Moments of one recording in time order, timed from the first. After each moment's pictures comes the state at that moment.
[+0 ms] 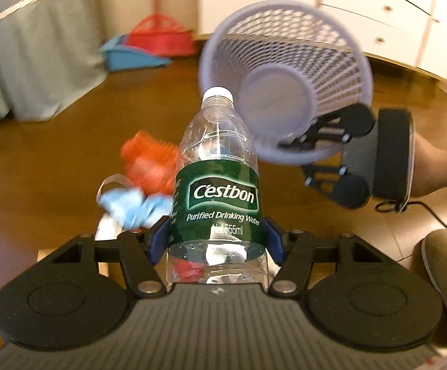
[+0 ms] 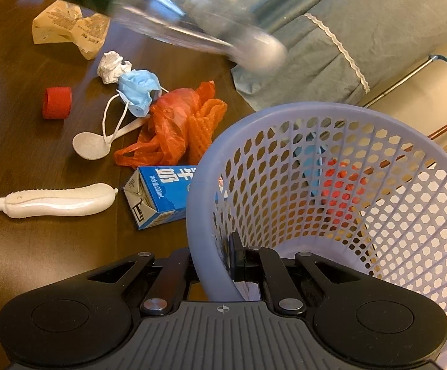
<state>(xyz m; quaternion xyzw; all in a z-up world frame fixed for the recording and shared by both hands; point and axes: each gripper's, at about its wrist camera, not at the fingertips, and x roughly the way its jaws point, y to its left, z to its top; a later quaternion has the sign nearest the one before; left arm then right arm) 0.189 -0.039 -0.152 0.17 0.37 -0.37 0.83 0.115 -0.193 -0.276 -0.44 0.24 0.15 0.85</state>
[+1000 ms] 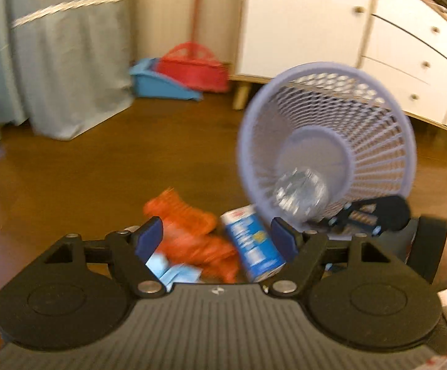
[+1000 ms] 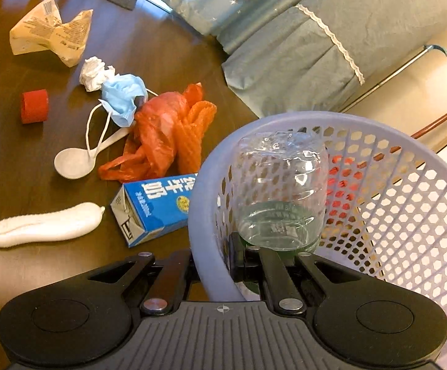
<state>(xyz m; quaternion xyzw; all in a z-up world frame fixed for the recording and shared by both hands) 0.240 -0.054 -0.139 0.09 0.35 -0.30 0.88 0.136 -0.178 -0.269 -0.44 0.25 0.14 0.85</state>
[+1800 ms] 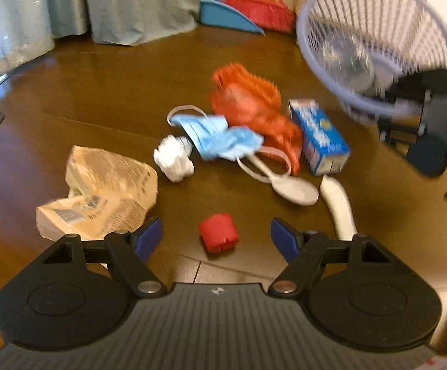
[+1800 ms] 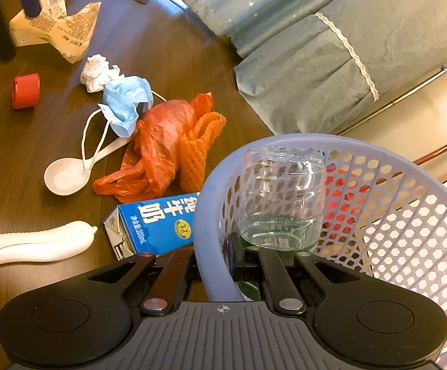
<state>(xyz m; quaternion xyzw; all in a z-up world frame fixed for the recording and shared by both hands) 0.178 0.013 -0.244 0.08 0.42 -0.20 0.88 0.156 -0.160 -0.270 -0.47 0.25 0.15 0.83</state>
